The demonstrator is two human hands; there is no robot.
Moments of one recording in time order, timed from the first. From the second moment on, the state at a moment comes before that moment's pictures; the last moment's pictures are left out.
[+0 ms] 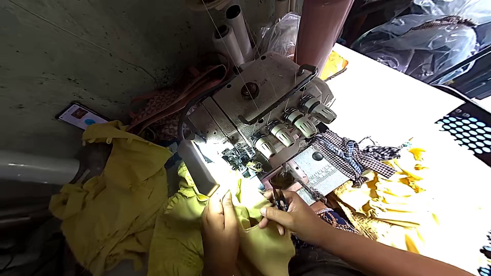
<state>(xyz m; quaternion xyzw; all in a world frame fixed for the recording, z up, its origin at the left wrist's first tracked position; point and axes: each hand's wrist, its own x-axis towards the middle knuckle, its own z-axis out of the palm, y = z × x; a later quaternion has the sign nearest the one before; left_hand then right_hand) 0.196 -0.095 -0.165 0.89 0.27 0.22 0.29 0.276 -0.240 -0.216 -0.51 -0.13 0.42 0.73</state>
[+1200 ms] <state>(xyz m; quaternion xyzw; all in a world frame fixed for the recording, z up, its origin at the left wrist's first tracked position) 0.213 -0.129 -0.158 0.96 0.18 0.22 0.01 0.273 -0.252 -0.206 -0.48 -0.16 0.40 0.77</state>
